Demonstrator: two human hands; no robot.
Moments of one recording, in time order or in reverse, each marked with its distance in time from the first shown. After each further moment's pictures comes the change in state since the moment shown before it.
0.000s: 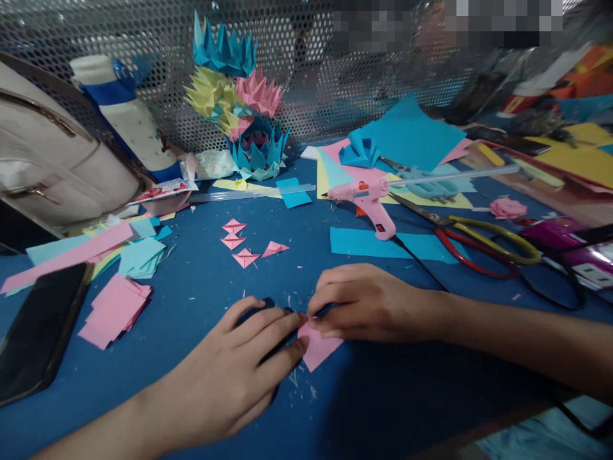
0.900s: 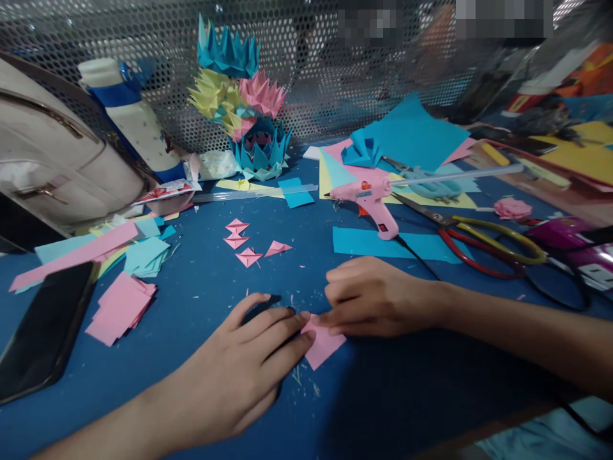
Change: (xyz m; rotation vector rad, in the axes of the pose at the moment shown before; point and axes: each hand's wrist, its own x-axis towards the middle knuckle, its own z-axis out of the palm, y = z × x) left_hand 0.002 0.000 -0.004 -0.037 -0.080 -0.004; right_hand 0.000 0.005 -0.008 -0.163 -0.091 -0.047
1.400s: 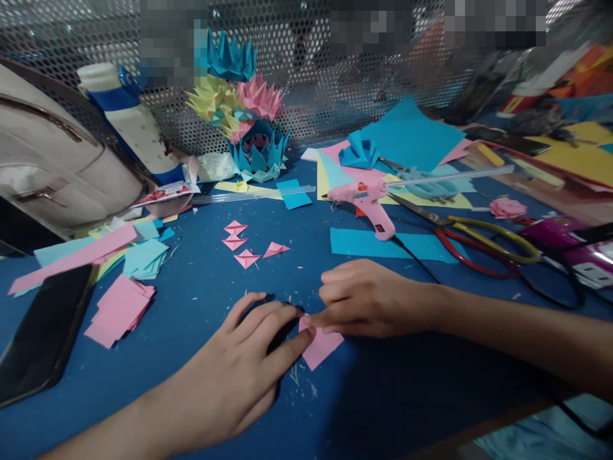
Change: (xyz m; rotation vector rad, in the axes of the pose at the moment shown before) left_hand -0.001 0.006 0.002 -0.015 0.026 -0.065; right_hand 0.002 -0.005 0.003 -0.011 -0.034 0.055
